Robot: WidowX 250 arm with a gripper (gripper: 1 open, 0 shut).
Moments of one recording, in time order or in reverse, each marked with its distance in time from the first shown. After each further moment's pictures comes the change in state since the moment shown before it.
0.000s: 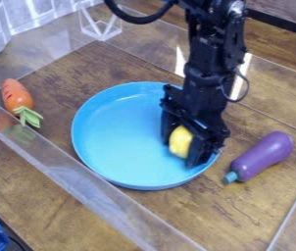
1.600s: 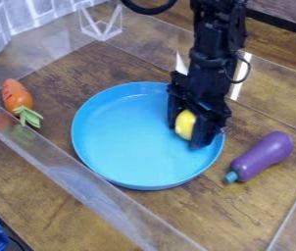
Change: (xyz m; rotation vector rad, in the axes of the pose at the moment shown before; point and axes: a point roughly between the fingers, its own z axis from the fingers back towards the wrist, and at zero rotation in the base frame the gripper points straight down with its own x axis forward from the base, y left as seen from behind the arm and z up) arm 0.016 0.025 -0.001 -0.010 0.031 -0.021
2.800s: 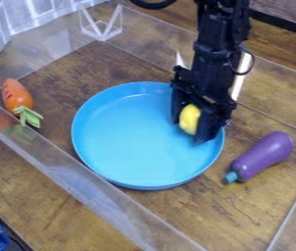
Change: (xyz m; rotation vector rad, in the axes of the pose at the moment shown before) arm 0.000 -0.005 0.014 -0.042 0.043 0.011
